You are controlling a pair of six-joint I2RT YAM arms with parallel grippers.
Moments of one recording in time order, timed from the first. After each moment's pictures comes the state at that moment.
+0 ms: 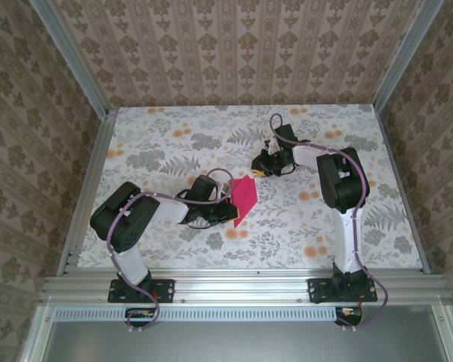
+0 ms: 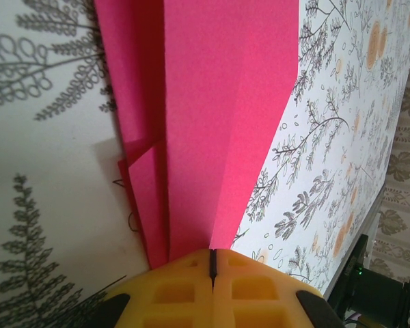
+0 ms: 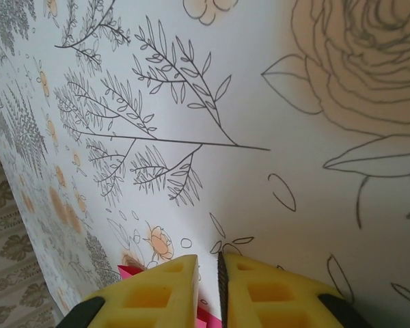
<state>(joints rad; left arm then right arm) -0.71 1.78 0.67 0.24 0.61 -0.87 0.25 2.19 1.46 -0.35 -0.63 0.61</state>
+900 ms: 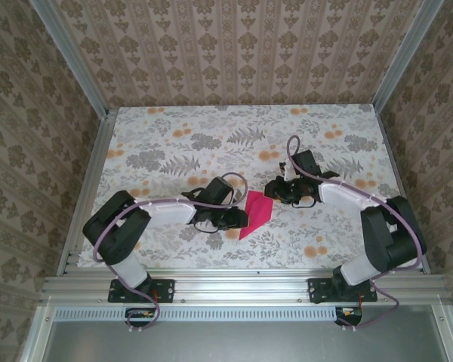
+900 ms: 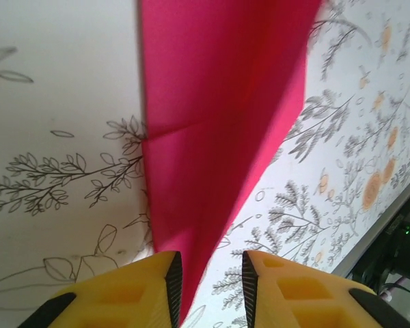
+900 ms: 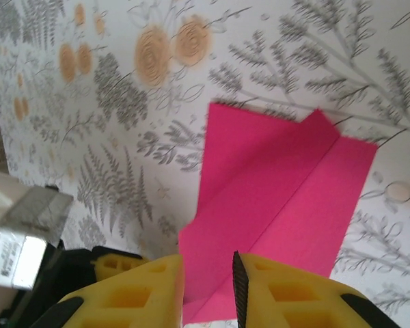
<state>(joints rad) -0.86 1.65 0.80 -0.13 0.47 -0.79 0.33 1.50 0.83 -0.32 -0.51 0.62</state>
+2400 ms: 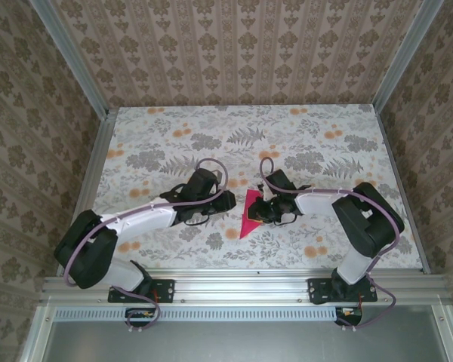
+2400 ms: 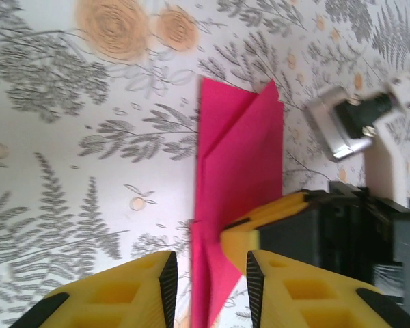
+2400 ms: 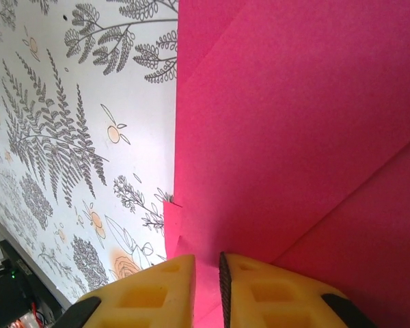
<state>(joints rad) -0.79 1.41 0.74 -0.11 0.19 -0.84 0.54 1.69 0.76 -0.15 -0.48 0.74</state>
